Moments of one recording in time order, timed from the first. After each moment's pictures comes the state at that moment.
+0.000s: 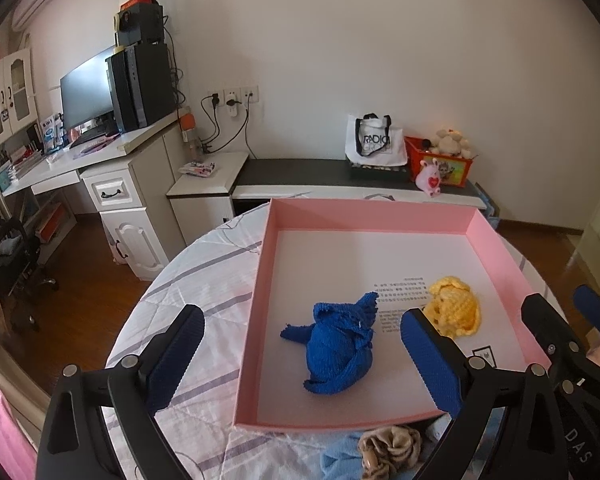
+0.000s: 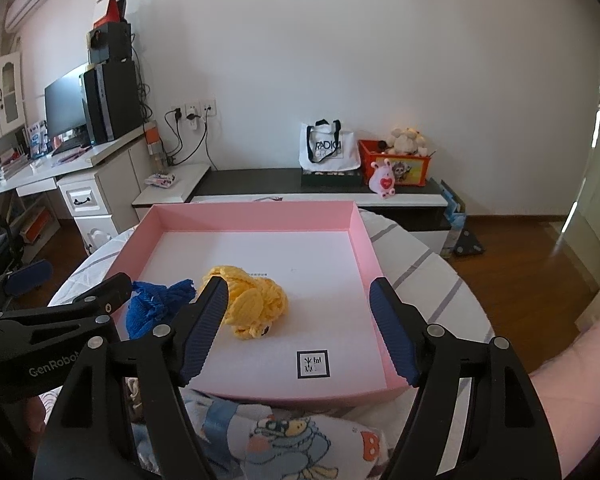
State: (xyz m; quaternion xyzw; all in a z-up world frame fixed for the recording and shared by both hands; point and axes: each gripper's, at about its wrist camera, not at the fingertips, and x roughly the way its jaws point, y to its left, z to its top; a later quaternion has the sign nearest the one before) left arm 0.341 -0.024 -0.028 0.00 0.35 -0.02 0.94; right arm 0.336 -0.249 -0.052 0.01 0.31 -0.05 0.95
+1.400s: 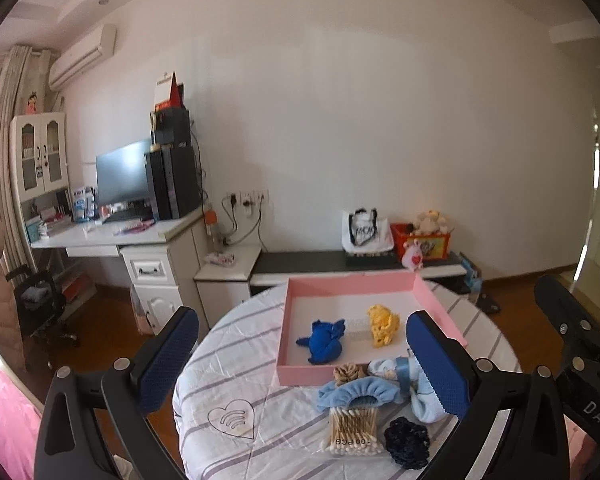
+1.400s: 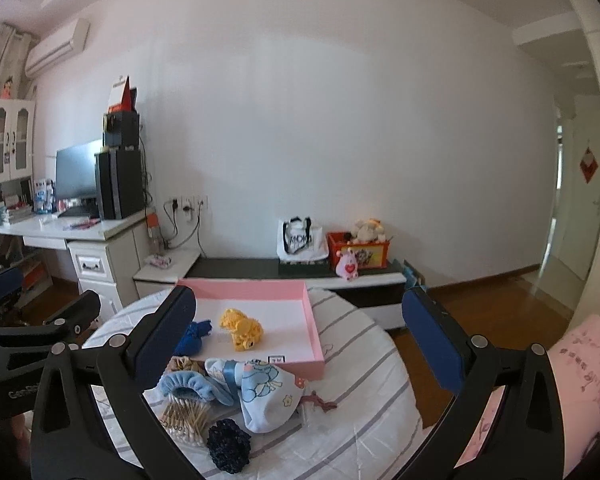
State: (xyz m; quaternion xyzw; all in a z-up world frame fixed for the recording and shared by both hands) left arm 0.069 -0.030 0.062 0.02 0.17 -0.01 0.98; right arm 0.136 -0.246 0.056 -0.01 0.13 -0.09 0.99
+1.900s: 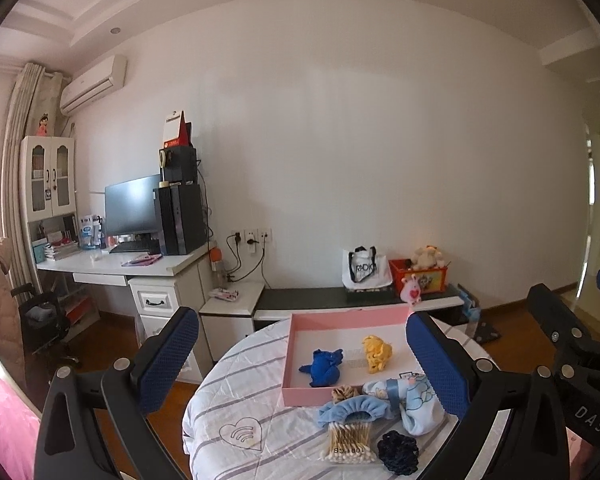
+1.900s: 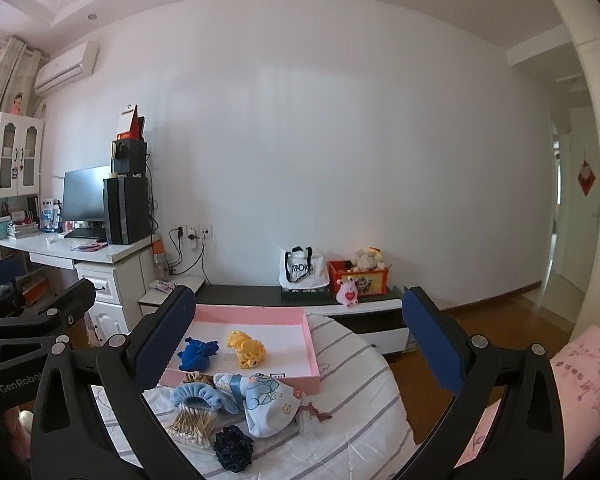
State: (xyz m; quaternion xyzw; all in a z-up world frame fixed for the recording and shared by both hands) left arm 0.014 -0.026 0.066 0.01 0.11 -0.01 0.99; right arm 0.092 -0.241 0.078 -0.01 0.08 -0.09 0.99
